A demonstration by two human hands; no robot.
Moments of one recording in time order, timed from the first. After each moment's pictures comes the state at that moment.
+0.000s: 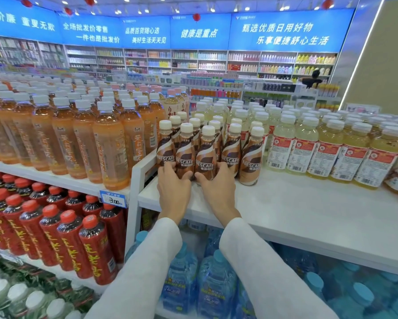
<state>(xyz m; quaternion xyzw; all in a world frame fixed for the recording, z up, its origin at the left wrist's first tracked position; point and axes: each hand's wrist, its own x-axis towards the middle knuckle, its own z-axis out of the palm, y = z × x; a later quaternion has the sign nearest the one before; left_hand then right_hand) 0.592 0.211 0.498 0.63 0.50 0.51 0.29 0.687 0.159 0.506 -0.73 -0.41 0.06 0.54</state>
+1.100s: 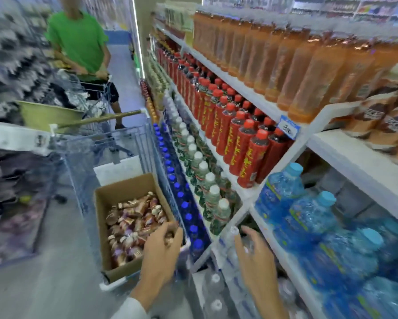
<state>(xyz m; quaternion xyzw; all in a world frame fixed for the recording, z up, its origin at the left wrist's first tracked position) 0.316 -0.105 0.282 0.37 0.77 0.48 0.21 0.523 -0.030 0.317 -0.57 -0.66 0.39 0.31</state>
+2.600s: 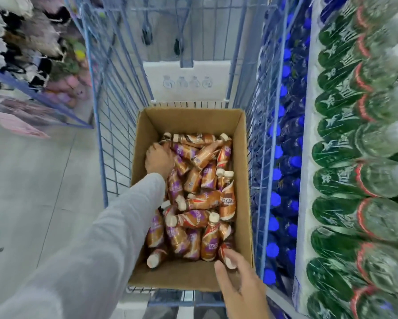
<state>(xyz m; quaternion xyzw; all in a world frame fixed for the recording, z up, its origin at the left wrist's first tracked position) -0.108 0.085 -0.088 0.04 0.97 0.12 0.22 0.231 0.100 0.102 -0.54 -0.65 0.53 -0.12</state>
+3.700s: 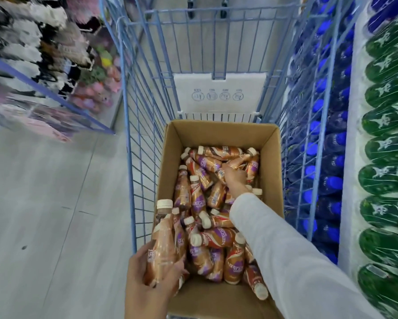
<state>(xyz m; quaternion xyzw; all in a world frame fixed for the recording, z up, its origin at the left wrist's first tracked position) 0.065 -0.046 0.109 -0.26 0.80 0.50 0.23 -0.036 0.208 -0.088 -0.65 -0.44 0.61 -0.11</state>
